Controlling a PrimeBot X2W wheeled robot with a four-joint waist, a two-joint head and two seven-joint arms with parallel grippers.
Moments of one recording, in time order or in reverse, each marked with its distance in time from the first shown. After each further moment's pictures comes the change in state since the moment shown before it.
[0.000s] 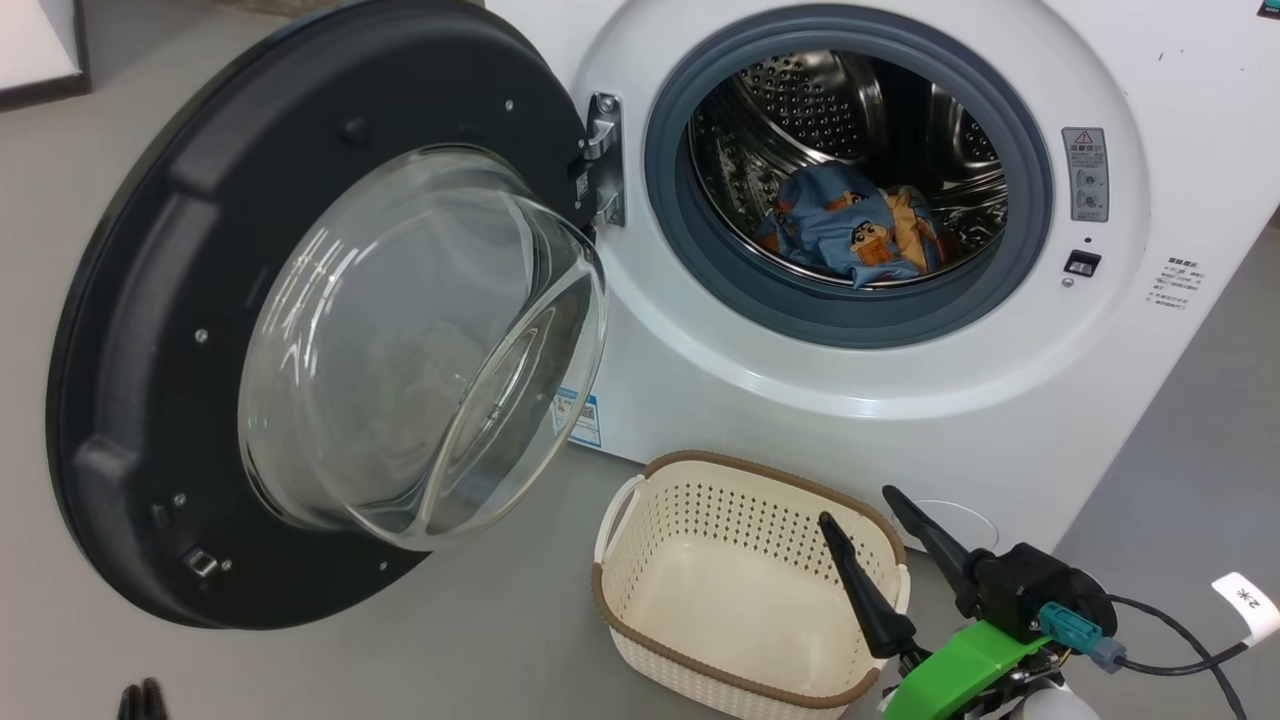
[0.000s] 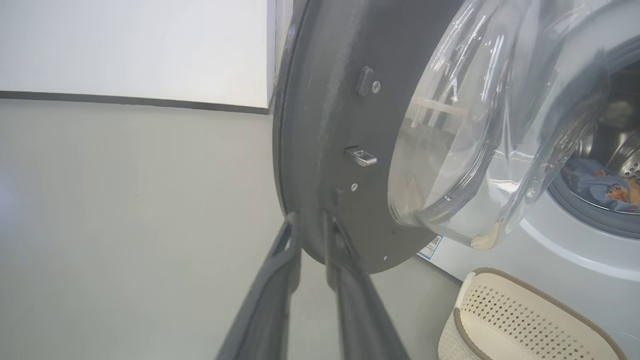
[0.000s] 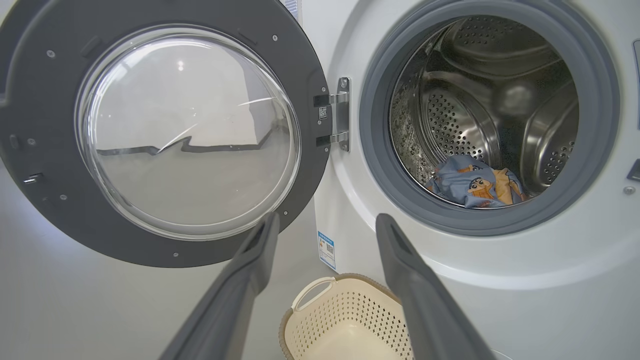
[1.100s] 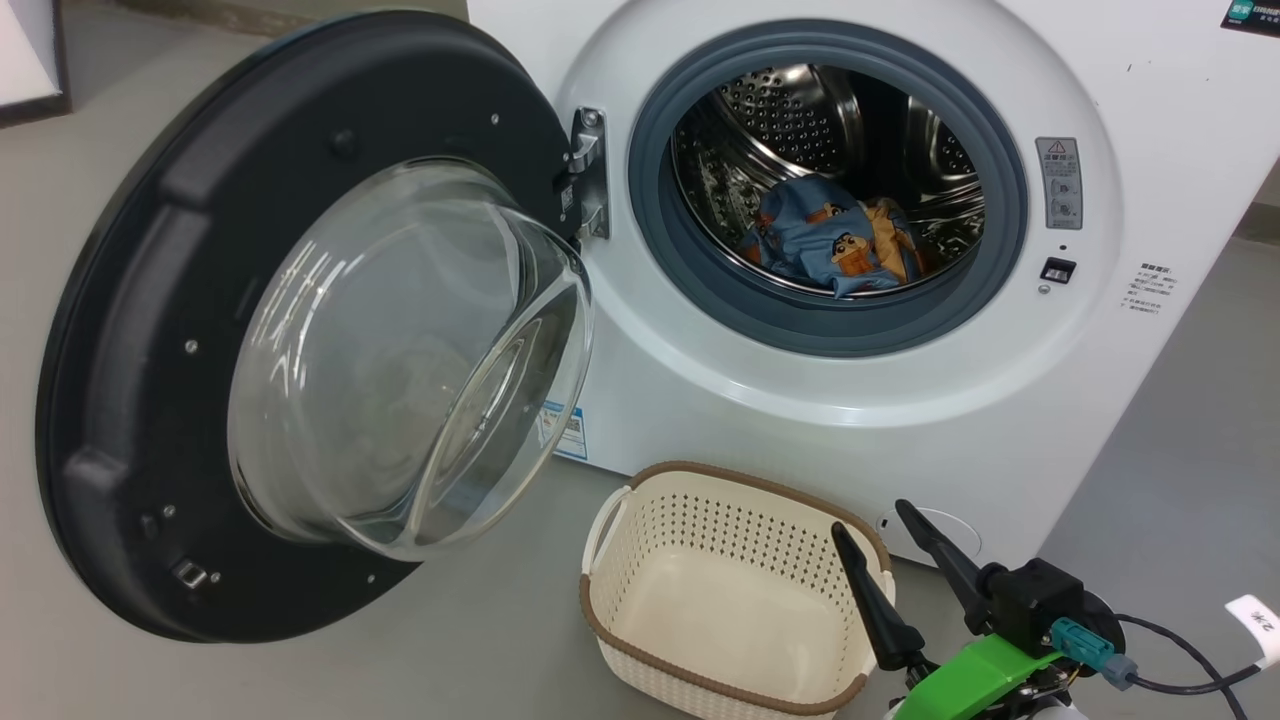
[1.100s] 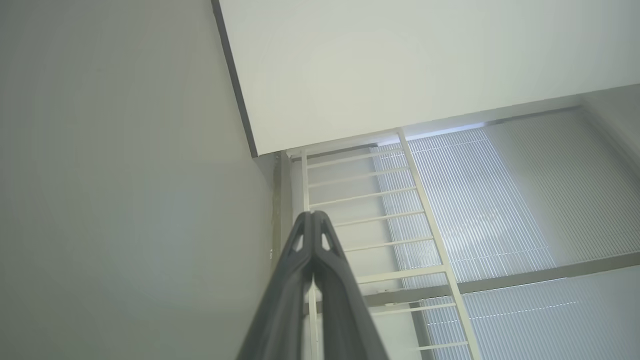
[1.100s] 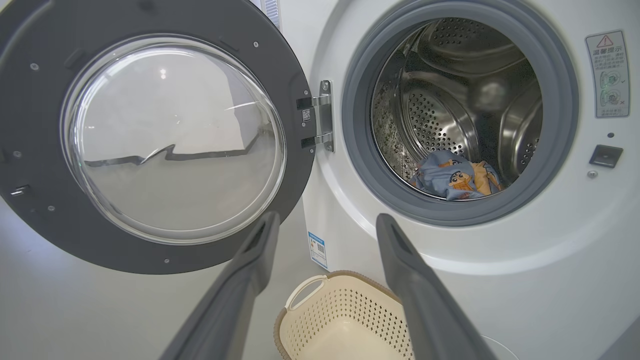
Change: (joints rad) left arm -0.449 0.190 0.623 0.099 -0.997 0.090 0.395; right arm 0.034 0.026 -0.040 -0.009 0.000 0.000 0.000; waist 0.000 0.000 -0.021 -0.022
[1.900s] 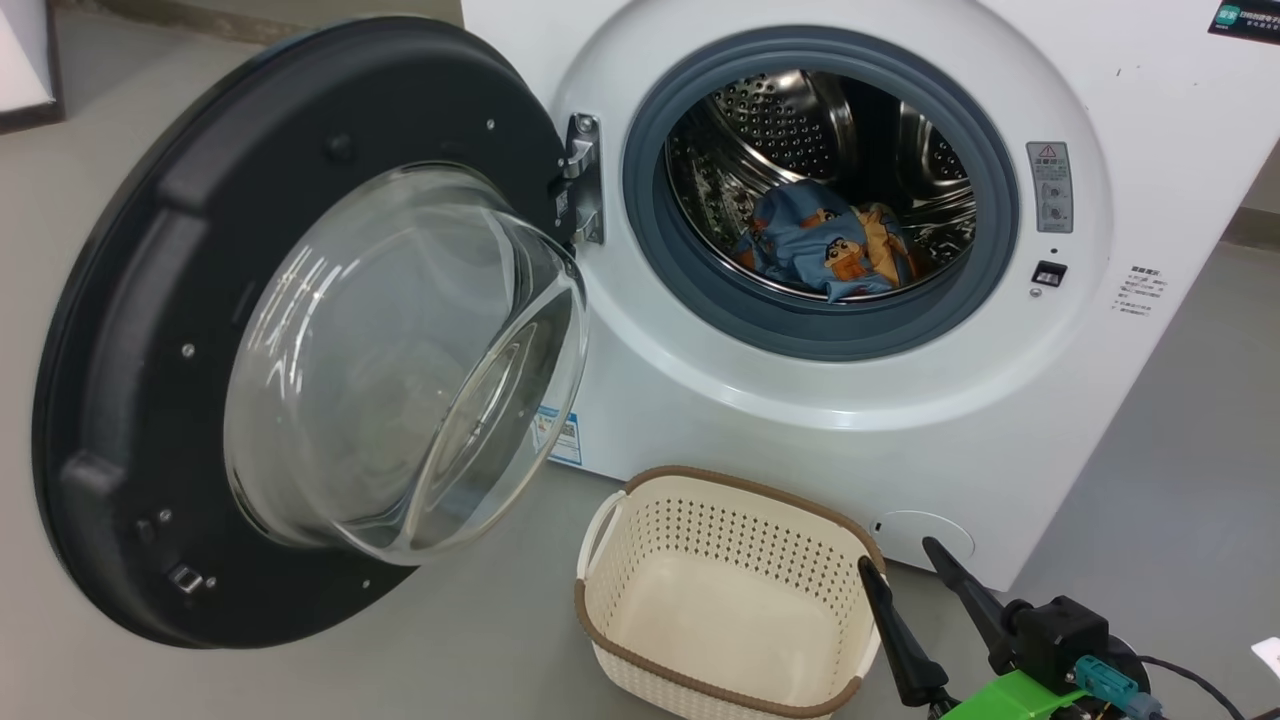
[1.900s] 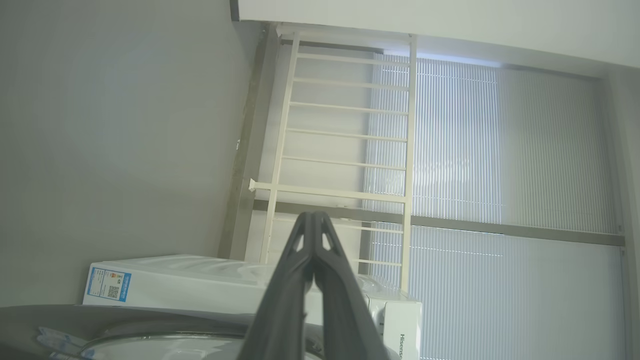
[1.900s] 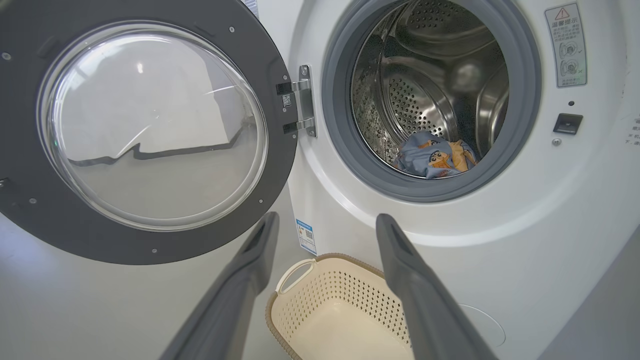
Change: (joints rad) left arm -0.315 0.096 -0.091 0.407 -0.128 0.007 0.239; right arm 0.065 0.004 -0.043 -0.020 -0.002 0.000 0.000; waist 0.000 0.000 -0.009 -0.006
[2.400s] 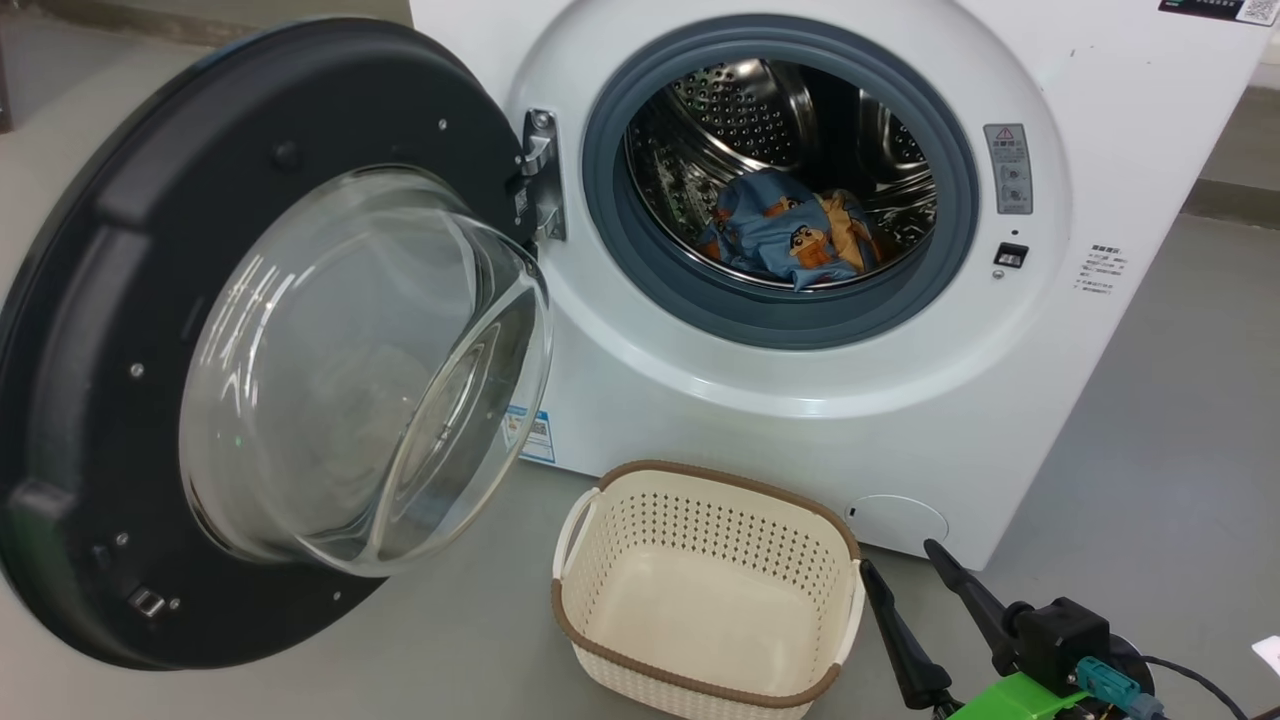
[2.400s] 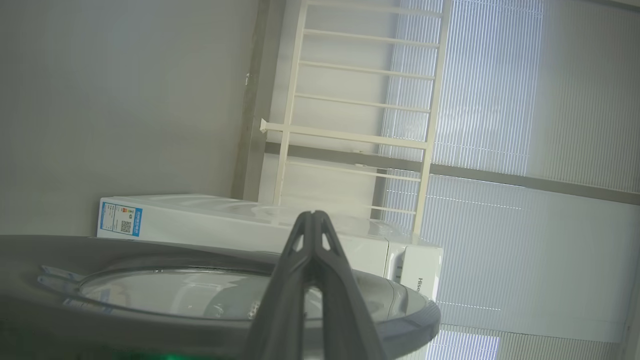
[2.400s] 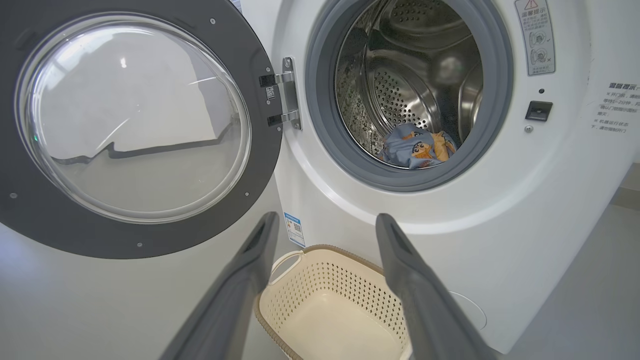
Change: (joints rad) left arm 0.015 -0.047 -0.039 0.010 -0.016 0.000 0.107; right arm 0.012 -0.013 0.005 -0.002 -0.002 0.000 0.000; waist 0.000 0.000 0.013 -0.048
